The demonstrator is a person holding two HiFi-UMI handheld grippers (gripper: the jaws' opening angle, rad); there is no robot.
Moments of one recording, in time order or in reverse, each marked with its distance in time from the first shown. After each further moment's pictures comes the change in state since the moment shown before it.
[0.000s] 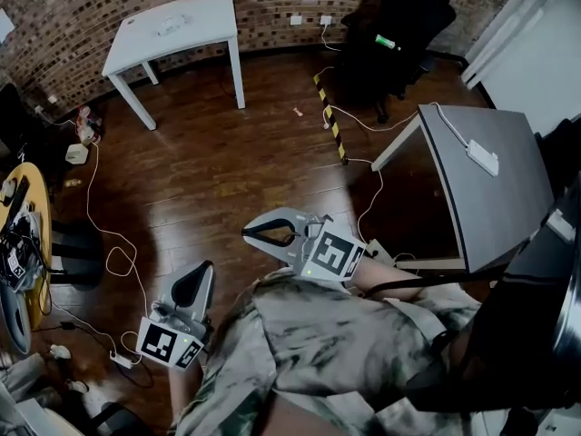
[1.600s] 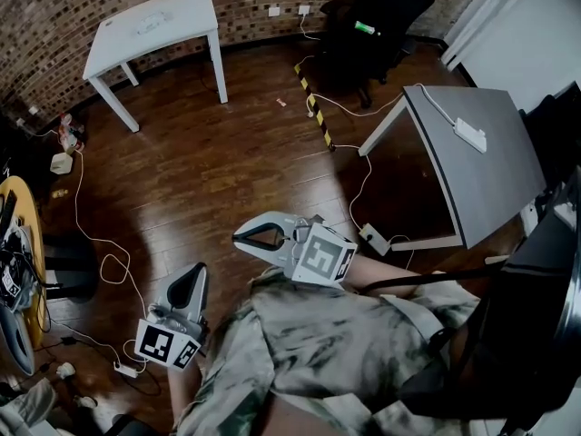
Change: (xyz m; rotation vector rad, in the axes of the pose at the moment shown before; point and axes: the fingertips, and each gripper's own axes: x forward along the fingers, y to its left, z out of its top) left arm -0.023 0.018 -0.032 -0.042 0.031 -0.049; right arm 0.028 0.030 -0.013 -0.037 0.066 -0.018
